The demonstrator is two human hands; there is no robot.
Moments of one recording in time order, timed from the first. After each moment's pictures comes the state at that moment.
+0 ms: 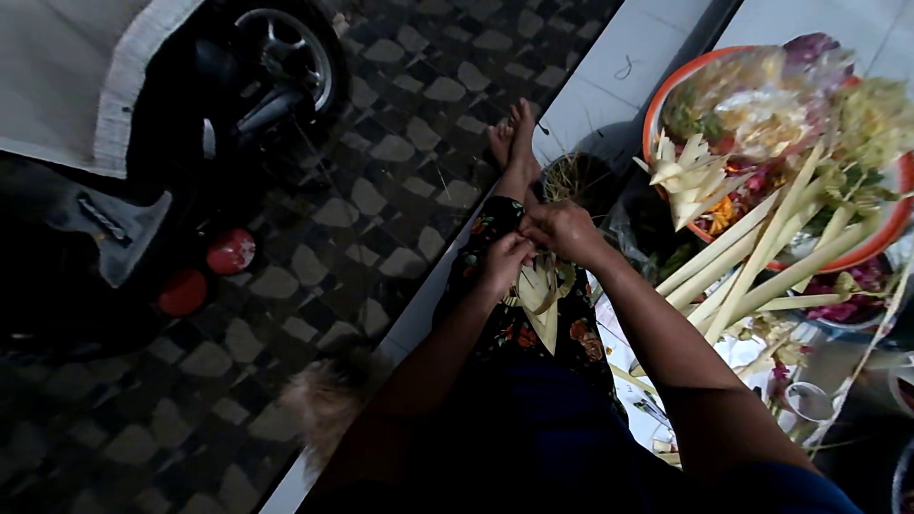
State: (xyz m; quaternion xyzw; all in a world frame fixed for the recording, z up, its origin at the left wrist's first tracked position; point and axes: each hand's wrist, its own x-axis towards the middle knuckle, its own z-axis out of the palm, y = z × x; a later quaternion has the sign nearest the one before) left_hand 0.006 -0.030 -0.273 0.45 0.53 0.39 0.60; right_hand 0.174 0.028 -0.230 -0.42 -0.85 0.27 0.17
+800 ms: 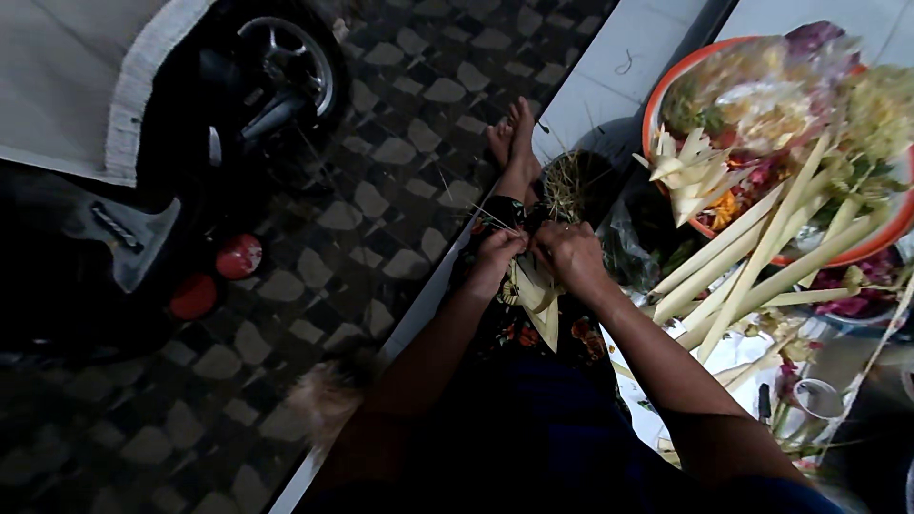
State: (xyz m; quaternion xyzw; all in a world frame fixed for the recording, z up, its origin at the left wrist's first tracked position) left_hand -0.003 -0.026 -0.258 0.41 0.56 0.38 0.61; right_hand 0.170 -0.027 -0.243 -0.50 -0.83 0.10 0.21
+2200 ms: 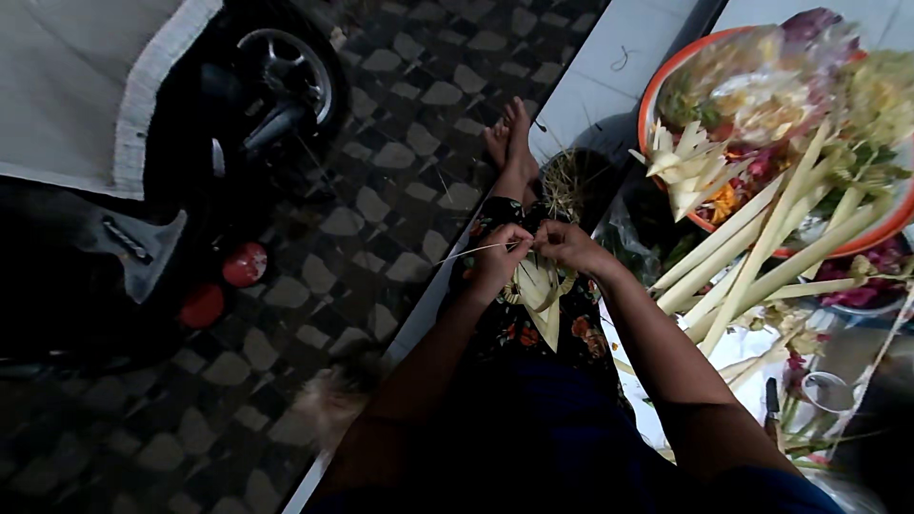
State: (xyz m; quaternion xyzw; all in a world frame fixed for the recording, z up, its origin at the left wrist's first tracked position) left_hand -0.005 -0.023 -0.263 0.66 0.53 0.36 0.39; right_hand 0.191 0.000 -0.257 -0.48 -0.62 0.58 0.23
